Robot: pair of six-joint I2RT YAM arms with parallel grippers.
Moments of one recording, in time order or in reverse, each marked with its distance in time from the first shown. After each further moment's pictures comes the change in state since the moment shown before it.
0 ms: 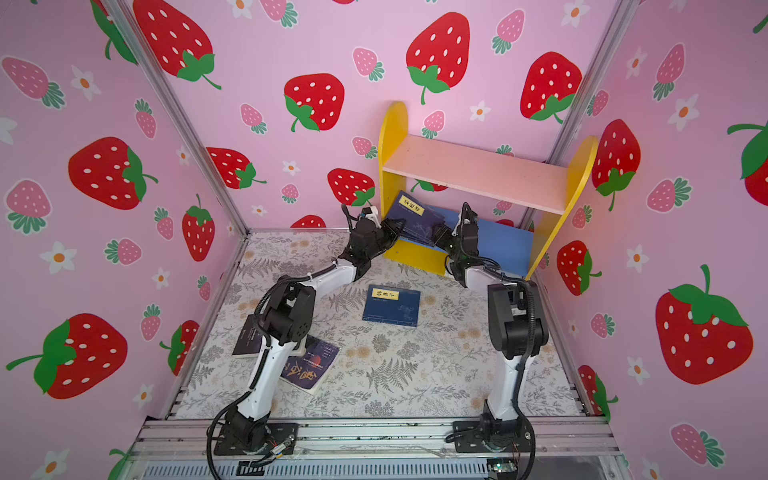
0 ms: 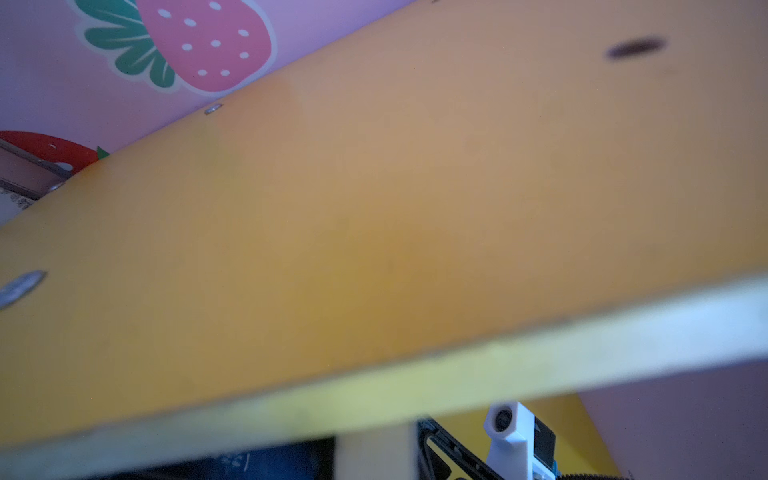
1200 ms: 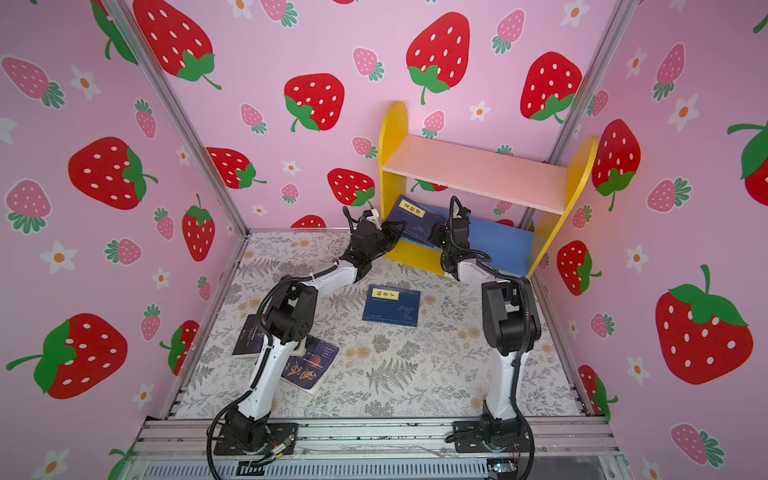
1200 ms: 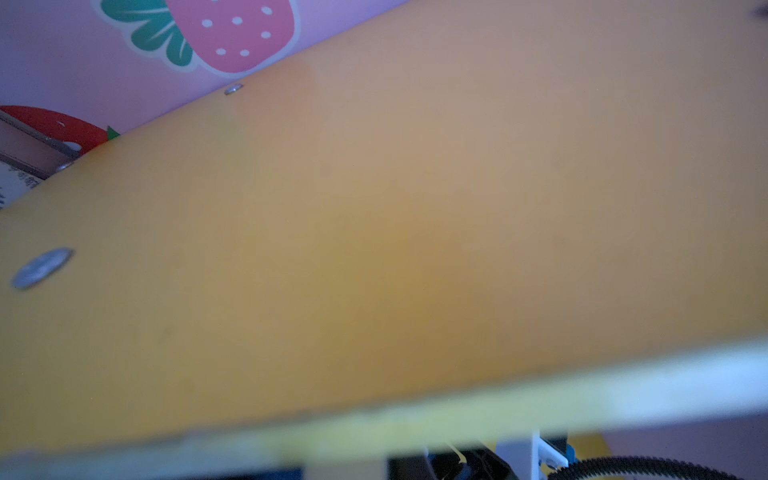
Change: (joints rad) left arm 0.001 0.022 -0.001 0.002 0.004 -0.033; right arm 0.061 0.055 0.131 -0.182 0.175 -0.086
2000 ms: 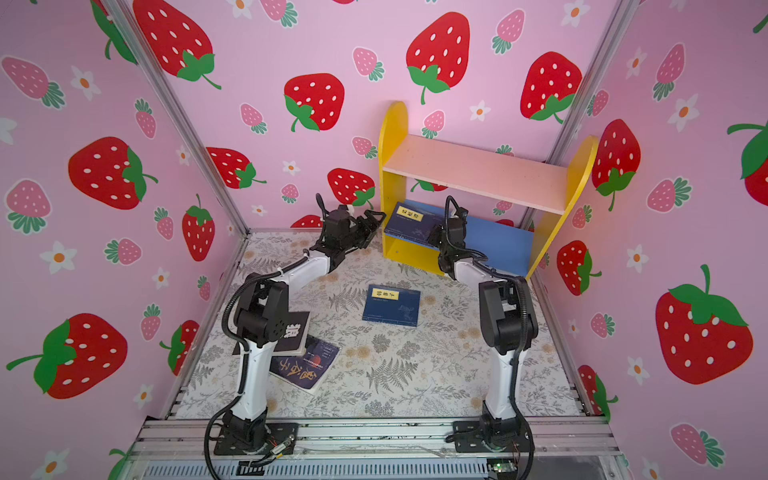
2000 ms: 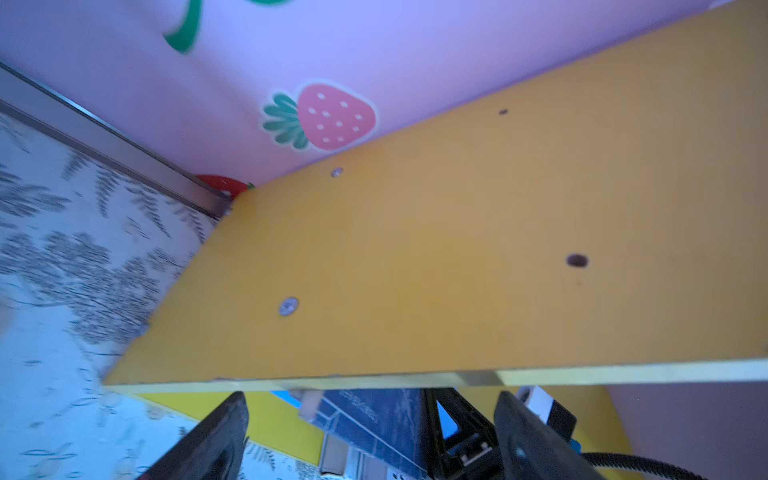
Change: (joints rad) left arm 0.168 -0.232 -0.188 -0.252 0.108 0.139; right arm 0.022 0.010 0.014 -0.016 0.069 -0.021
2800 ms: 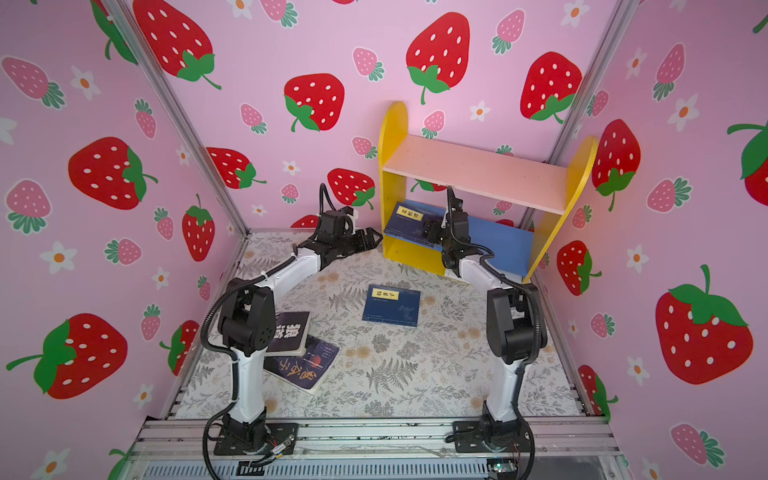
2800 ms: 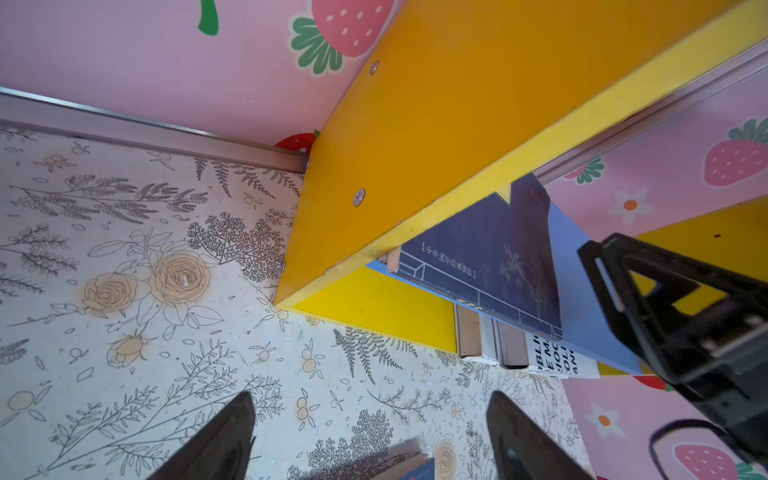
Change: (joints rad) left arm -0.024 -0.095 0.006 -0.399 0.022 0.568; right arm -0.008 -0.127 -0.006 -0.094 -0.143 -0.204
